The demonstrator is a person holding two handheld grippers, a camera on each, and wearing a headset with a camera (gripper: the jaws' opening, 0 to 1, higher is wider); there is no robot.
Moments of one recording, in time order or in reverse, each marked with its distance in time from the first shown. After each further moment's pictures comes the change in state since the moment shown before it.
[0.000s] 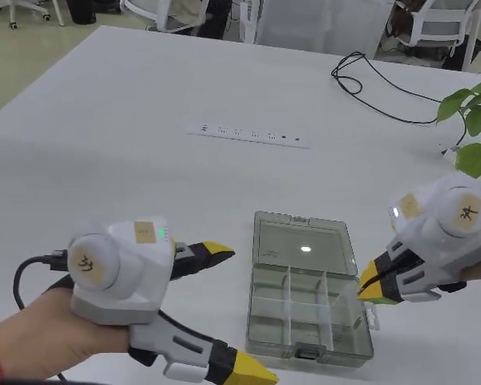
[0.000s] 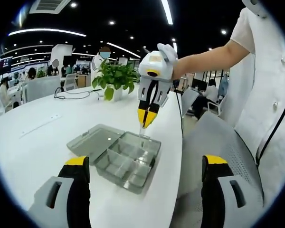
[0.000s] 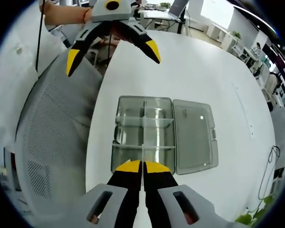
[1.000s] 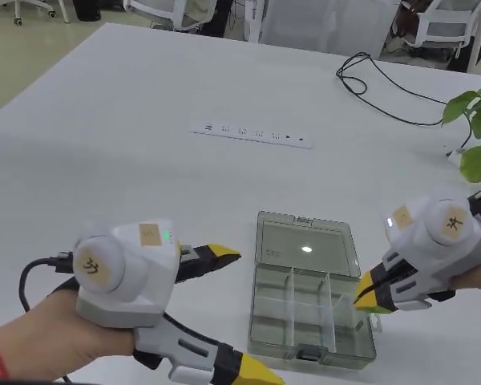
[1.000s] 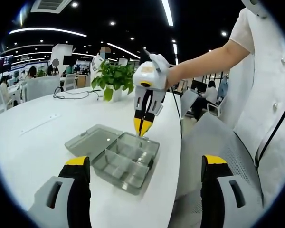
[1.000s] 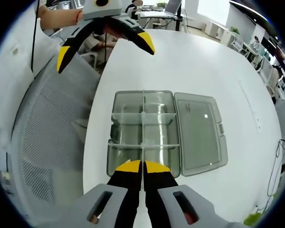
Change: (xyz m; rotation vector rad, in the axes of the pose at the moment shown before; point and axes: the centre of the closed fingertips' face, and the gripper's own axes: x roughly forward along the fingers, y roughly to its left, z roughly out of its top) left arm 0.002 -0.003 0.000 -0.010 -0.009 -0.007; right arm 0.017 0.000 -0.008 0.046 -0.029 0.034
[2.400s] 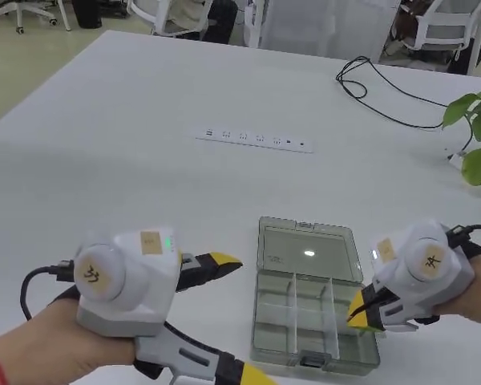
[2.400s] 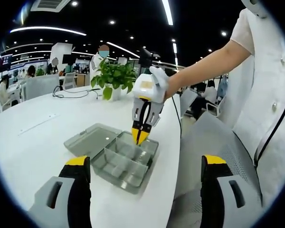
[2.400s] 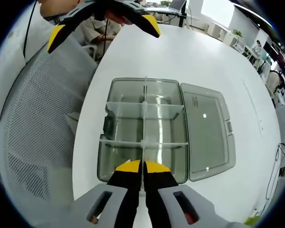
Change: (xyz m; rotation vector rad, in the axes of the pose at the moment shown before) left arm 0.000 -0.001 -0.002 -0.004 0.011 -0.009; right arm 0.029 -0.002 -0.012 -0.033 0.028 -0.026
